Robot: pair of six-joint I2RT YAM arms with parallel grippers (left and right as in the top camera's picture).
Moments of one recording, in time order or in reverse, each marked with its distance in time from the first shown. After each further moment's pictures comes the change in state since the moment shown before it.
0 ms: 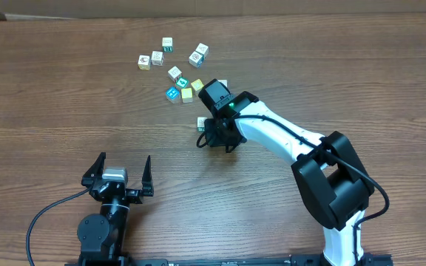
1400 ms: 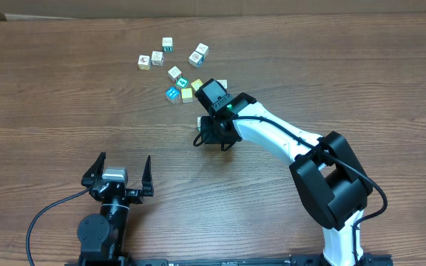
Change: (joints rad) left arm 0.000 0.000 0.000 0.000 0.000 0.000; right arm 0.007 0.006 0.000 0.060 0.009 0.049
